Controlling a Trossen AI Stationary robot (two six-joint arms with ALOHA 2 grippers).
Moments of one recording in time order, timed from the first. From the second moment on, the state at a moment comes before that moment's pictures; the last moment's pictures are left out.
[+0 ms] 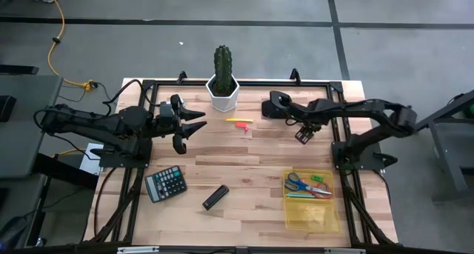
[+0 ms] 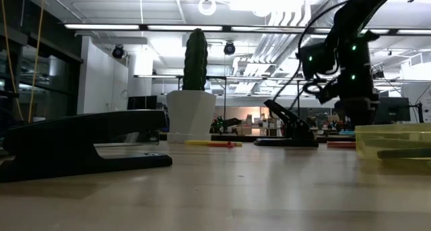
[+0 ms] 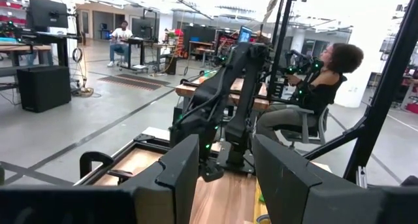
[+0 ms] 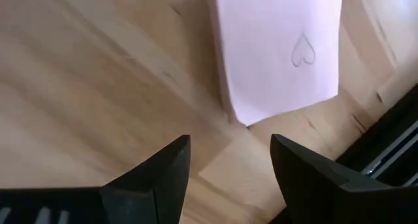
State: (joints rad) left arm -0.02 0.84 0.71 0.20 -0.34 -0.10; right arm -0.45 1.41 0.72 -0.94 0.23 0.31
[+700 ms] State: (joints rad) left arm -0.02 0.84 0.71 0.21 -0.36 -0.10; right arm -0.48 1.48 0.72 -0.83 0.23 0.29
